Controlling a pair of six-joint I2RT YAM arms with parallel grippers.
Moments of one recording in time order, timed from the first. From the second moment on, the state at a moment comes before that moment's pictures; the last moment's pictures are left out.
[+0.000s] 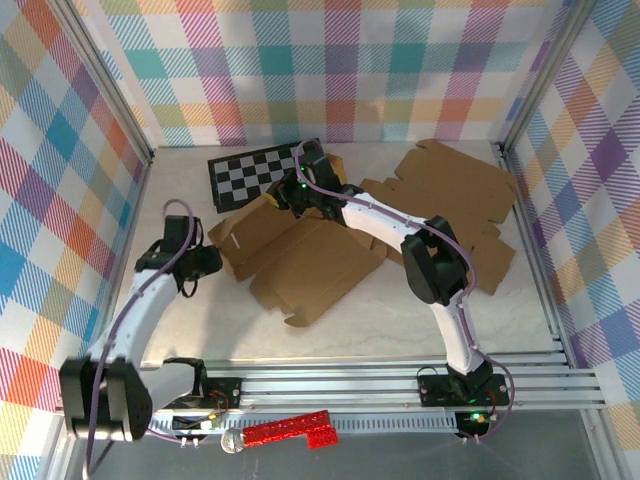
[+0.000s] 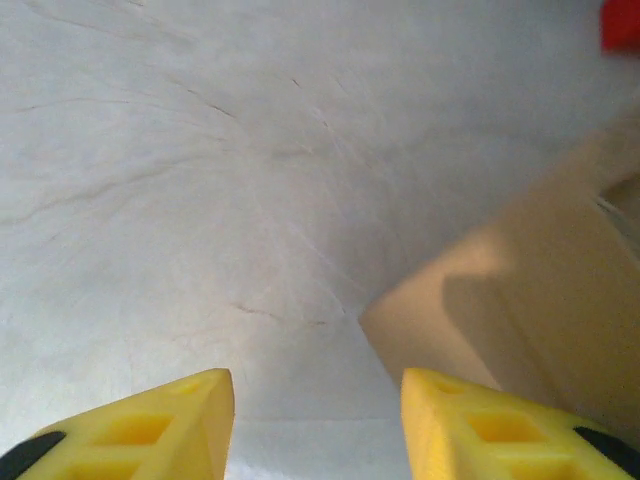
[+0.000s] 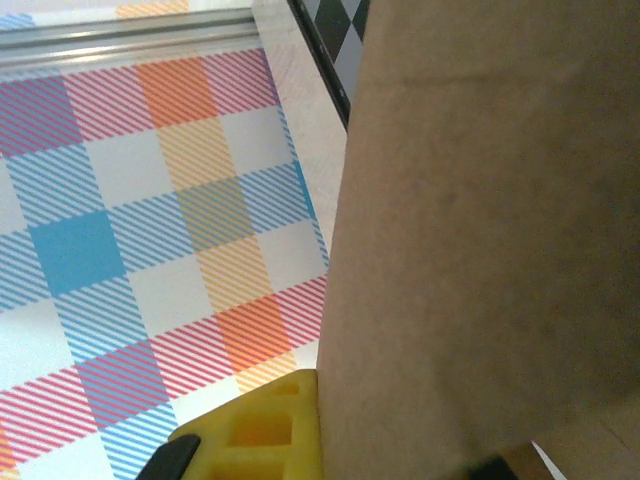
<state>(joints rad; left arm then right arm) -0.05 1.06 0.79 -0.70 -0.09 -0.44 0.71 2.18 1.79 -0.07 -0.39 1.47</state>
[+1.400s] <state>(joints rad) 0.20 1.50 0.52 0.47 0.64 -1.32 0.68 1.93 1.96 -0.57 -0.17 1.84</state>
